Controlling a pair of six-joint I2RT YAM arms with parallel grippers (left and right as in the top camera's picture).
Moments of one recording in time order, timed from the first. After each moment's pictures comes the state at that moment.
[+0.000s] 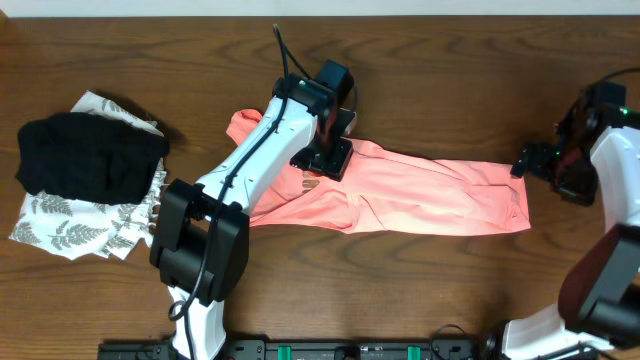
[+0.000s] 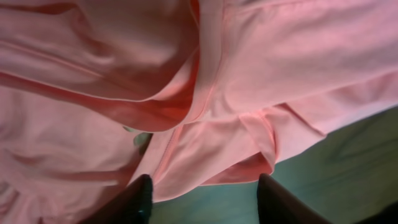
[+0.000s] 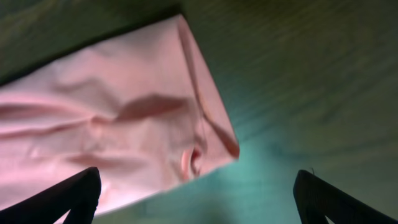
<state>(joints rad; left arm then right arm) -0.52 2.02 1.70 -1.20 0.19 -0.09 -0.34 1.75 1.32 -1.09 -0.02 0.15</state>
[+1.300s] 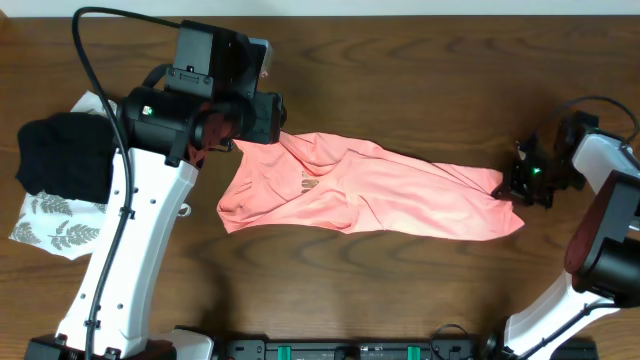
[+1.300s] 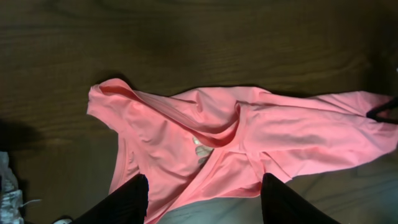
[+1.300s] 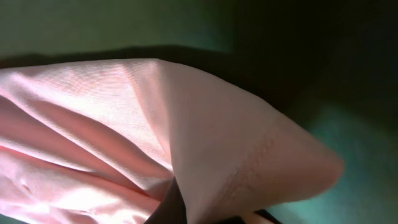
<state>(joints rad) -0.27 1.51 1.70 -1.15 0.17 -0.10 -0.38 1.96 1.20 -0.92 -0.35 -0.06</state>
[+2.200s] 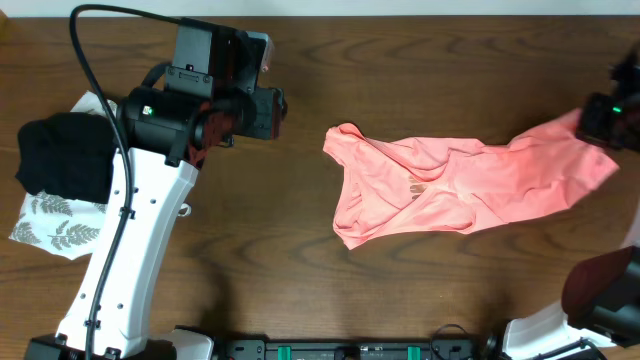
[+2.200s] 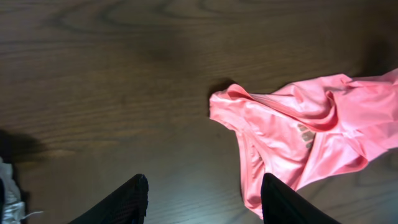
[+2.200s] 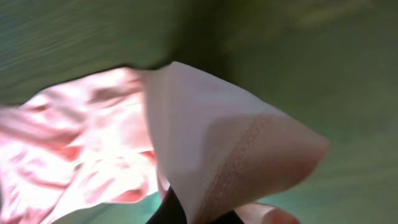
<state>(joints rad) -0.27 1.51 1.70 -1.11 0.15 -0.10 -0.34 1.76 1.81 -1.35 -0.07 -0.01</state>
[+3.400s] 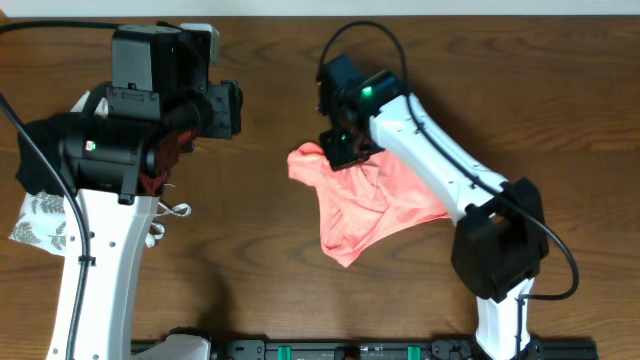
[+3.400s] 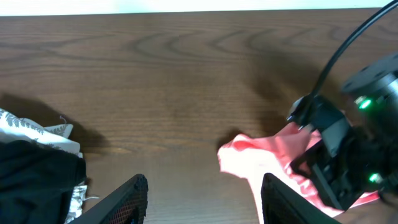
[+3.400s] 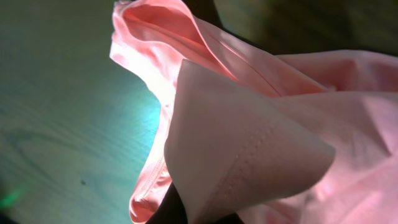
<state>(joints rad) -0.17 1.39 1.70 -1.11 0.07 -0.10 0.61 2.07 1.82 -1.16 -0.12 0.23</state>
